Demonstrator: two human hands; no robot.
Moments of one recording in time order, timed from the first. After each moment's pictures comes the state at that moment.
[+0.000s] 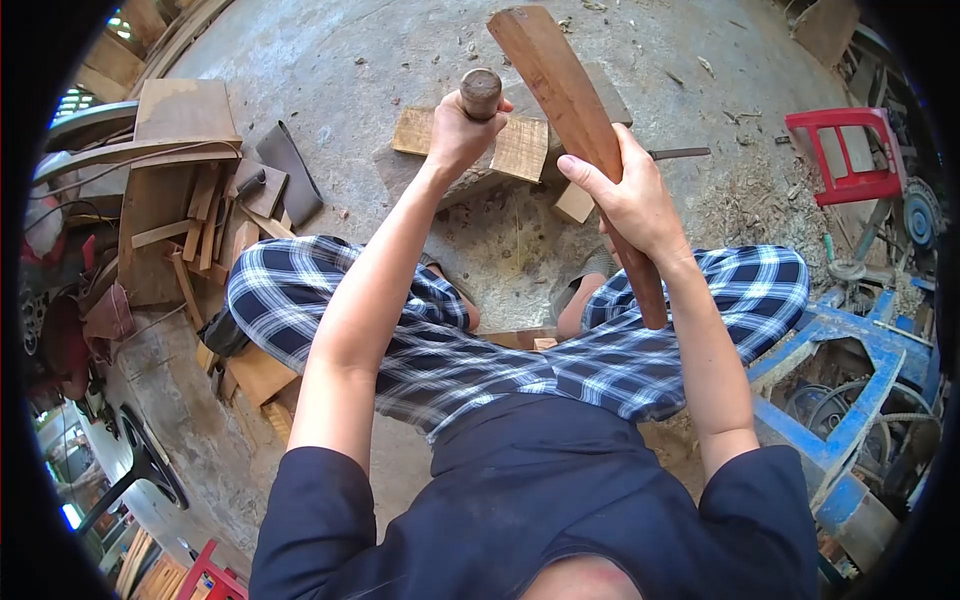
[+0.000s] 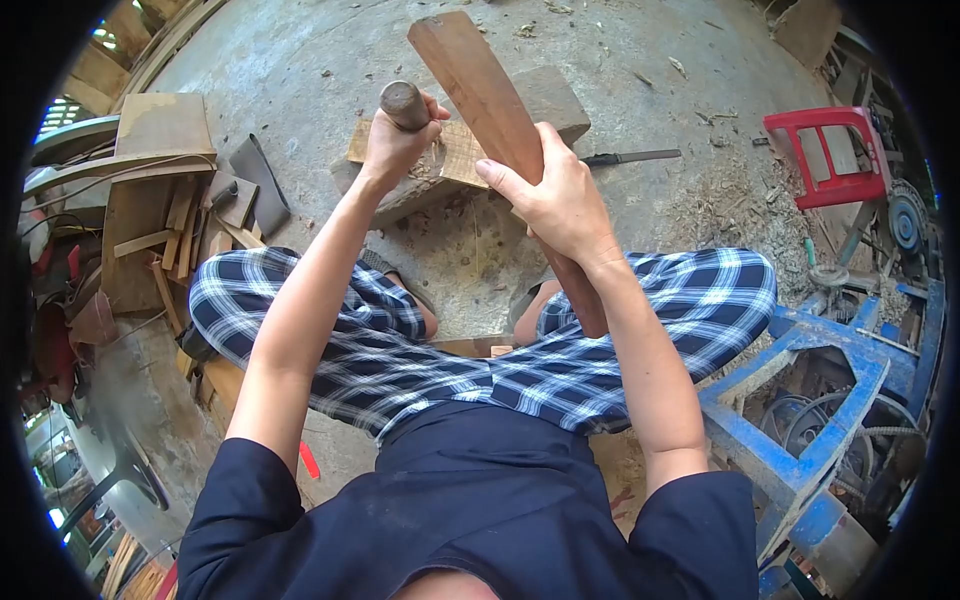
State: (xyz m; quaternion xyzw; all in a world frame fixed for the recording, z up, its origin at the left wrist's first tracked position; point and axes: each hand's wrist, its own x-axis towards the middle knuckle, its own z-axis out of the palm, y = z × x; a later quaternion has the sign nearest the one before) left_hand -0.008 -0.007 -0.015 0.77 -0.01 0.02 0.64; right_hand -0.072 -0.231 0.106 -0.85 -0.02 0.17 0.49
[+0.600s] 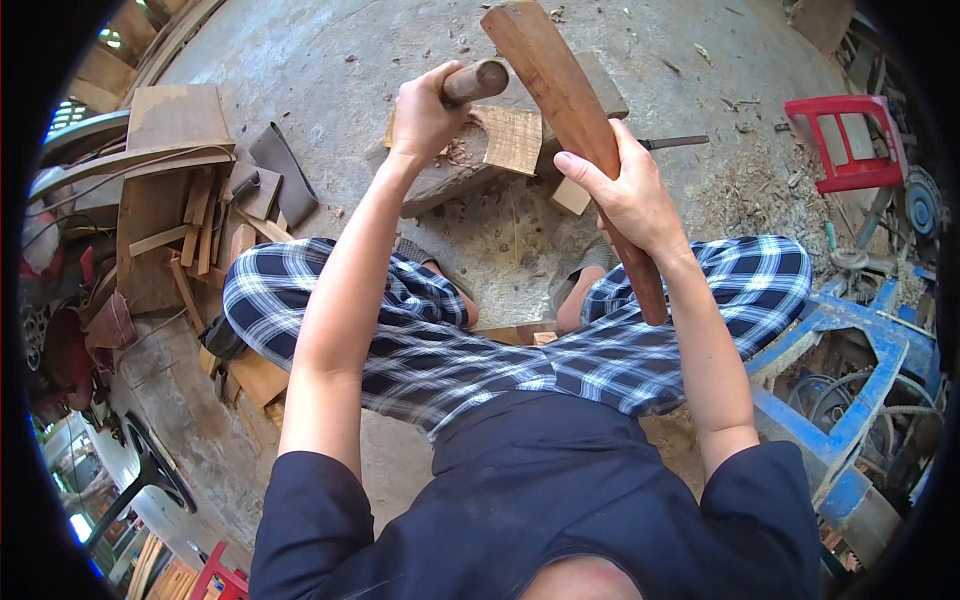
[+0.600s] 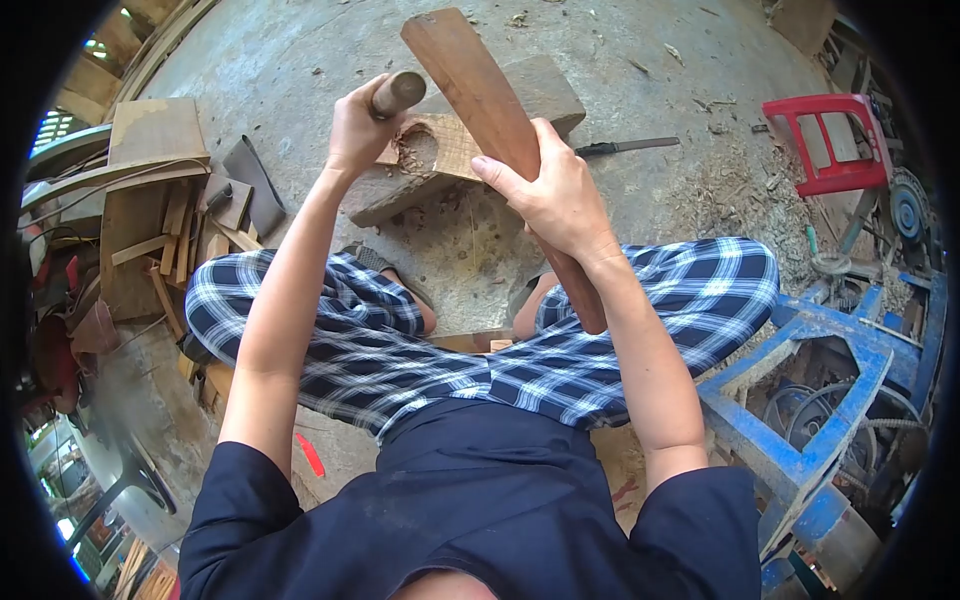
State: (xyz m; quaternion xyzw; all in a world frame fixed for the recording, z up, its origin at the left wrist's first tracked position) left_hand 0.000 0.019 0.006 0.89 -0.04 0.12 0.43; right_hand -0.072 -0.240 0.093 -0.86 -0.04 0.14 0.49
